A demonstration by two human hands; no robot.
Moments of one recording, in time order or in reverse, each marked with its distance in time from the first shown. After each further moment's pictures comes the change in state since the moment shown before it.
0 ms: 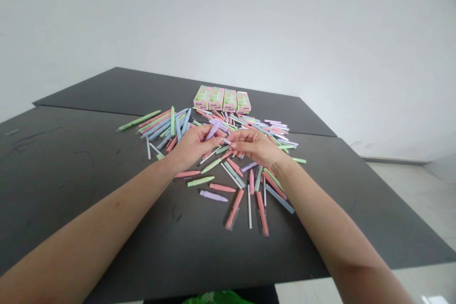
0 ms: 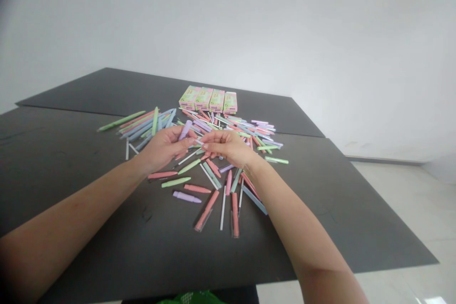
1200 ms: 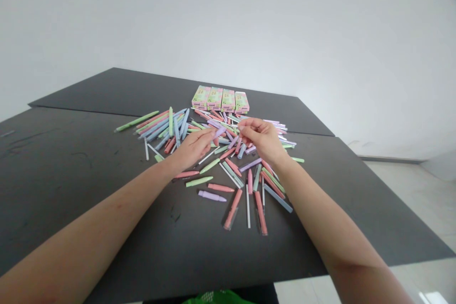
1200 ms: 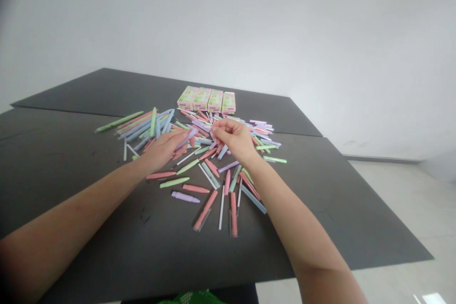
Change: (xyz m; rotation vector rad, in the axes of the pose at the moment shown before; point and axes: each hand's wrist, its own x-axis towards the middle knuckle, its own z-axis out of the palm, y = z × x) left_hand -0.003 0.004 -0.003 0.233 -0.042 -0.073; right_hand -0.001 -0.011 0.002 -0.211 0.392 -0.256
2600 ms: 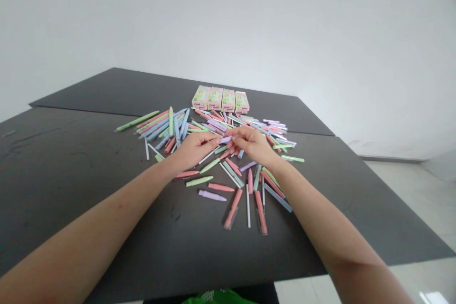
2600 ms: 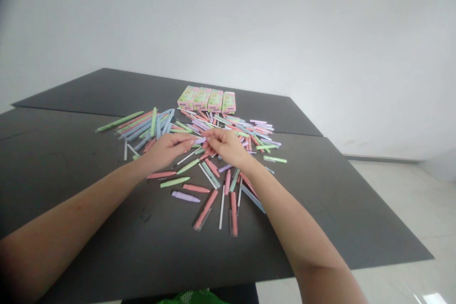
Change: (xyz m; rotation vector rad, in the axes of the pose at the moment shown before) left_hand 0.004 0.000 -0.001 0.197 -0.005 0.165; right_hand 0.000 0.018 0.004 -0.094 -0.289 0.047
